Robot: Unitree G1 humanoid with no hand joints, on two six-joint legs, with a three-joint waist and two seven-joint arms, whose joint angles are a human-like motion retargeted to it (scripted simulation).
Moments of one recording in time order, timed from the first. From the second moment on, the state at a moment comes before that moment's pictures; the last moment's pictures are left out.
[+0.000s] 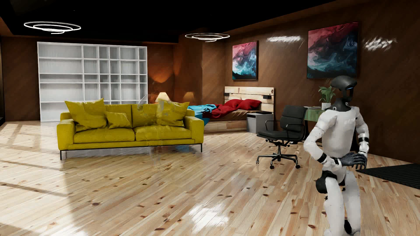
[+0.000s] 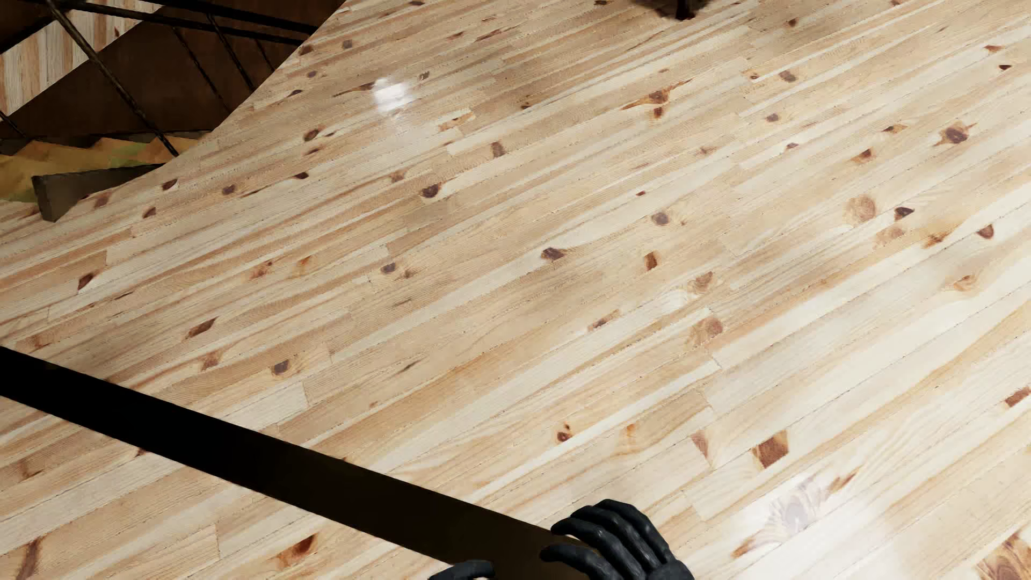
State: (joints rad) body -0.34 -0.32 -0.02 -0.15 -0.08 0.11 -0.59 -0.20 -0.01 0.68 0.37 -0.11 0.27 -0.12 -0.15 0.84 -0.61 -0.26 0.05 -1.26 0.80 0.17 0.03 1.21 -1.01 -0.27 -0.39 0.95 -0.99
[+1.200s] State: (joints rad) body -0.18 -0.05 0.03 0.28 -0.52 -0.08 0.89 -0.98 -0.01 0.30 0.43 -0.12 0.27 -0.02 -0.15 0.74 -0.71 0.00 0.14 -1.18 0.88 0.17 0.08 1.19 -0.87 -0.37 -0.34 0.91 -0.98
